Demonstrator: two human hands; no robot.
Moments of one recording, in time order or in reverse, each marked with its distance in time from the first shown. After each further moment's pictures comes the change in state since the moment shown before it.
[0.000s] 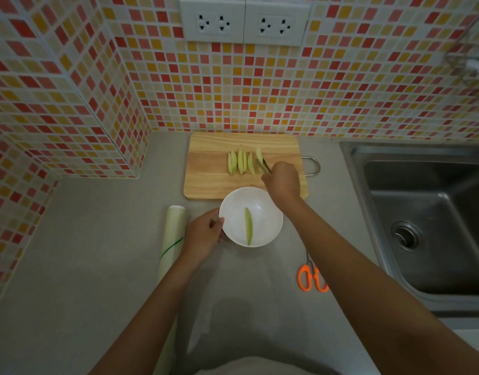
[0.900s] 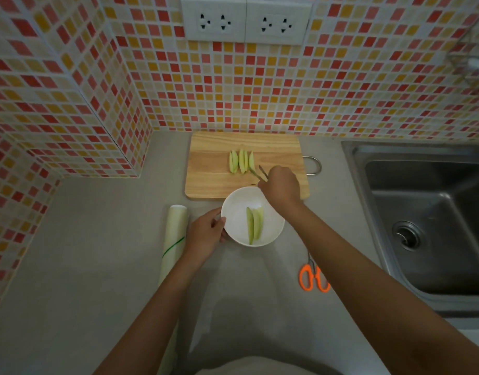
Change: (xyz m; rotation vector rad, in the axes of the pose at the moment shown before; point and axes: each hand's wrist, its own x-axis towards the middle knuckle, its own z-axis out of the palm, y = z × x) left_hand 0.002 -0.004 0.001 -0.012 0.006 0.008; right_hand -0.006 0.001 0.010 -0.136 -0.021 -0.056
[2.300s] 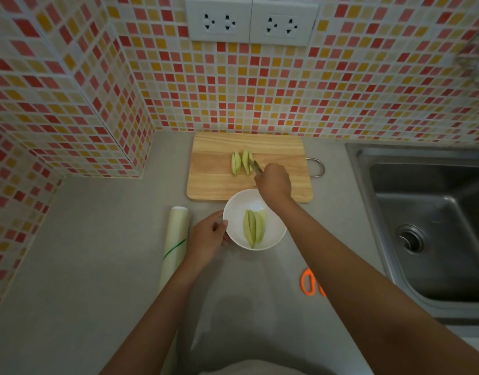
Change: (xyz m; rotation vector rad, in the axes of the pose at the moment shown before) left_hand -0.002 -0.002 0.003 -0.056 0.008 -0.010; right_hand 0.017 -0.015 0.014 0.101 -0.009 0.052
